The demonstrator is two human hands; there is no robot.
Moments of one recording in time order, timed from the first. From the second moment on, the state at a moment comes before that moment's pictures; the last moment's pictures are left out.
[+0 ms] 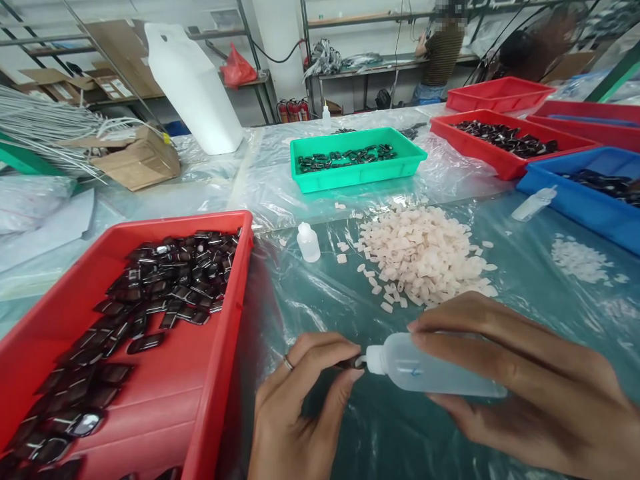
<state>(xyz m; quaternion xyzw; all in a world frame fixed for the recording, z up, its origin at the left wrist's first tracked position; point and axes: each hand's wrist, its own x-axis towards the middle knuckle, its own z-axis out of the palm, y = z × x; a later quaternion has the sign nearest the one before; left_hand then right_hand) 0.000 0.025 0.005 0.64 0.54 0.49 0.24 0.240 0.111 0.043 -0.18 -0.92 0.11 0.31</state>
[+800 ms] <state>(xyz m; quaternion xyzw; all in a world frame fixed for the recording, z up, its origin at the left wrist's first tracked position) 0.002 0.024 0.006 0.65 0.53 0.48 0.25 0.249 0.101 0.041 -0.22 -0.93 0.03 0.31</state>
